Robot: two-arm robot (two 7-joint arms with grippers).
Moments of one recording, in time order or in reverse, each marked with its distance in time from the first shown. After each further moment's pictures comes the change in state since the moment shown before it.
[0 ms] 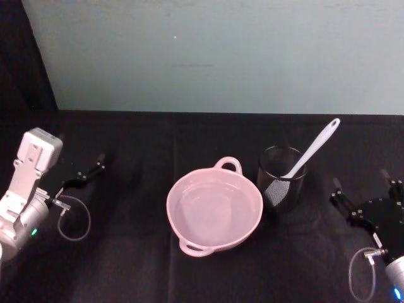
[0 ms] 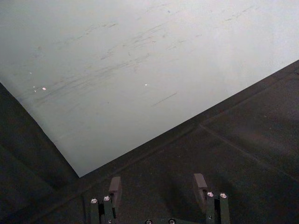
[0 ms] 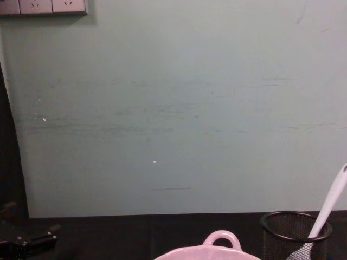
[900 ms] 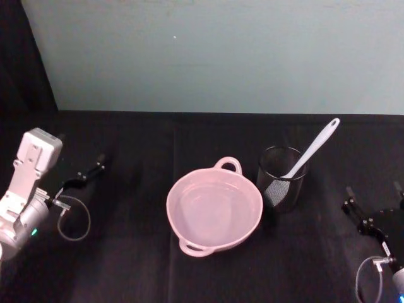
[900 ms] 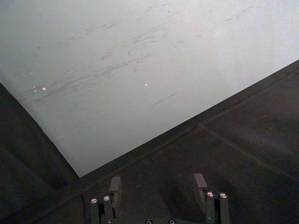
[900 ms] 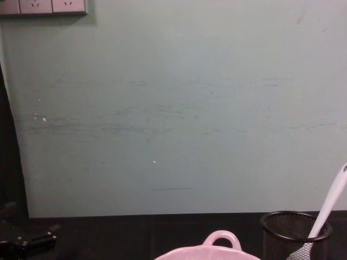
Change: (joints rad) left arm 0.000 0.000 0.000 0.000 0.000 0.000 0.000; right arm 0.000 -0.036 0.042 0.081 0.022 -0.048 0.006
